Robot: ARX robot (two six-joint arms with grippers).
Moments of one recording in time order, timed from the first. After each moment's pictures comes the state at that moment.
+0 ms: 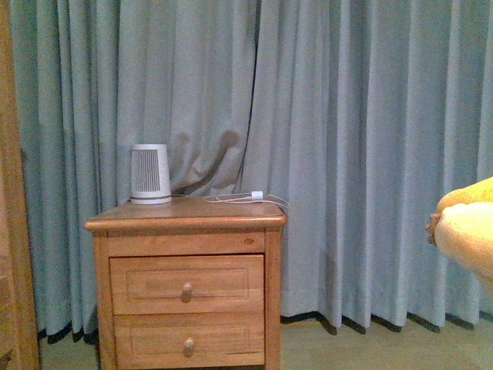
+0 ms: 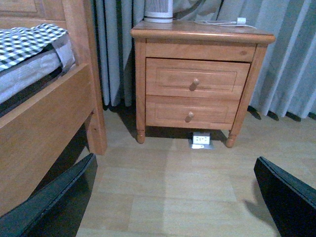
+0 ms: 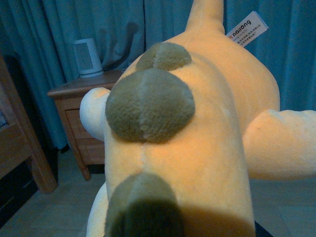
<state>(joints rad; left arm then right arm) 0.00 0.00 0.01 0.00 0.00 0.00 -0.05 0.42 0.13 0.45 0.02 0.16</state>
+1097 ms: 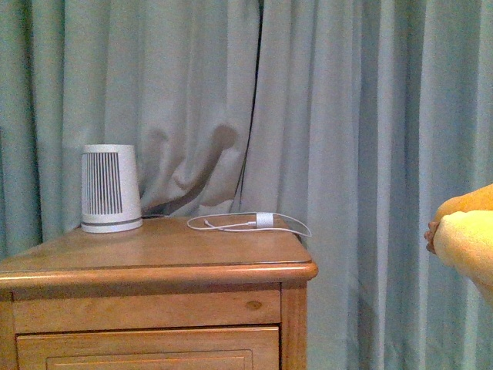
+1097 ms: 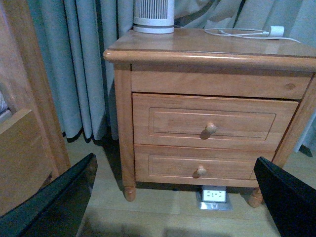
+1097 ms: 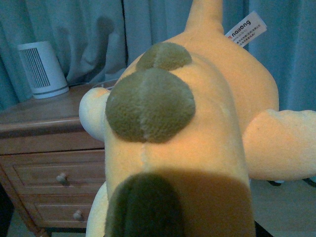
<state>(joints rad) 0.00 0.00 0.01 0.00 0.00 0.00 -0.06 0.42 0.13 0.45 0.02 0.16</state>
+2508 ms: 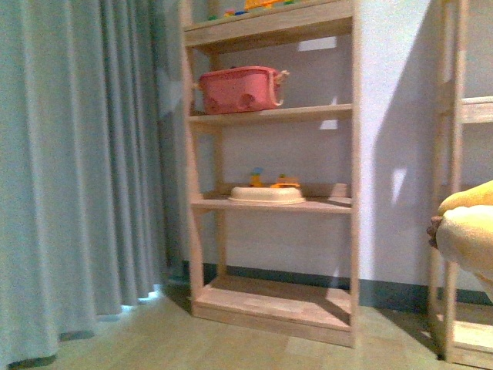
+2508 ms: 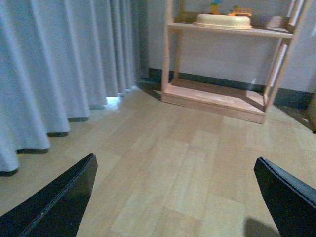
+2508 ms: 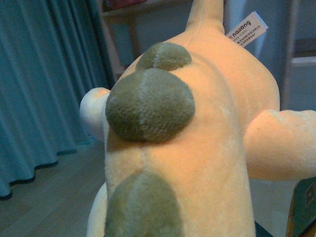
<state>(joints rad) 0.00 0.00 0.01 0.00 0.00 0.00 -0.06 0.42 0.13 0.45 0.02 0.16</state>
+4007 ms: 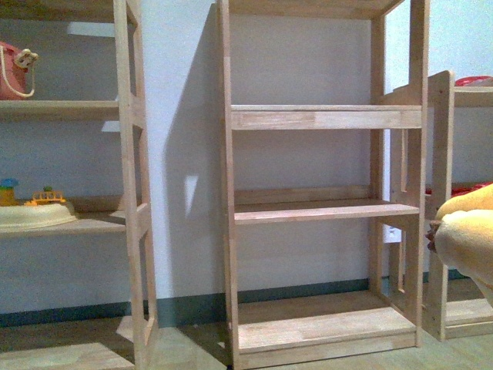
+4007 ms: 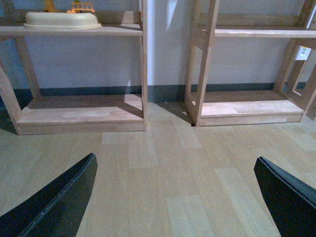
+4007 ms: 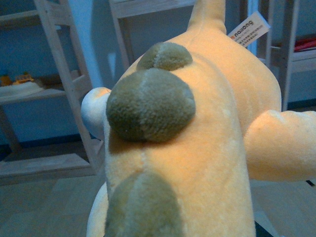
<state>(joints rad) 0.00 0.00 0.01 0.00 0.00 0.00 -0.06 0.42 0.12 0.45 0.02 0.16</state>
